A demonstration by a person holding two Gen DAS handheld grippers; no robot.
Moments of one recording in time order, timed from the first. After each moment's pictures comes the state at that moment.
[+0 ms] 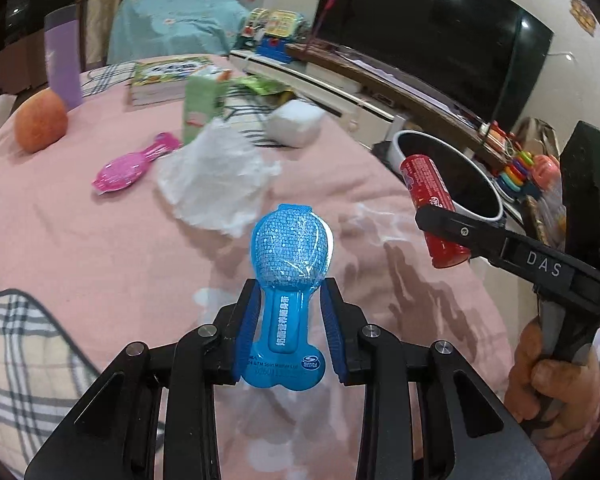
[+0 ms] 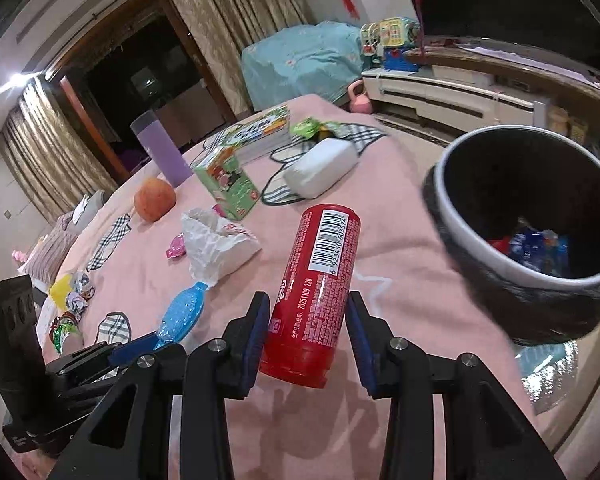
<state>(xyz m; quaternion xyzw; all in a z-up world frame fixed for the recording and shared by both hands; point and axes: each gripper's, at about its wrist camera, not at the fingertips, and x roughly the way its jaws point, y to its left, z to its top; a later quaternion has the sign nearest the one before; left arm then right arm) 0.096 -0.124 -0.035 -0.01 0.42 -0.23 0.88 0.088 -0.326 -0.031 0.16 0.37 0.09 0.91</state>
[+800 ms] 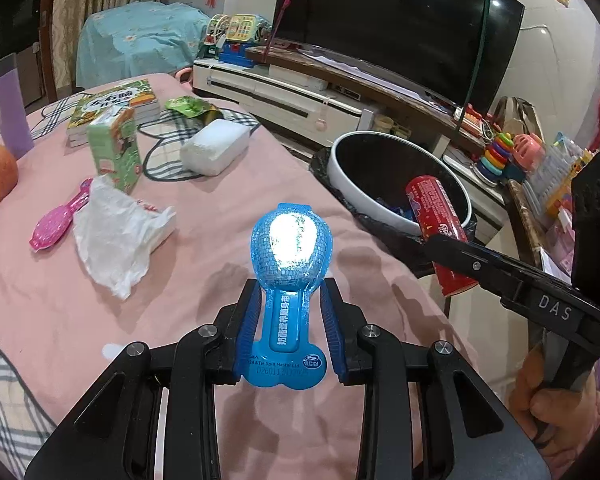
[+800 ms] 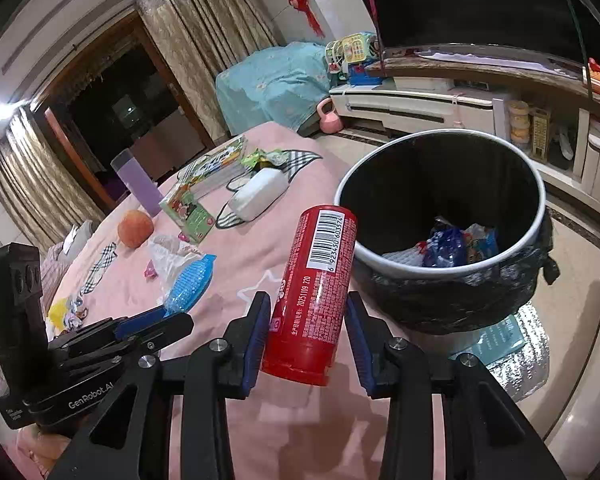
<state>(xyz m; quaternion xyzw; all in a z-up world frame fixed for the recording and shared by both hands) 0.102 -0.197 -0.020 0.03 0.40 -0.26 0.88 0.056 -0.394 -0.025 0.19 0.35 0.06 0.92</state>
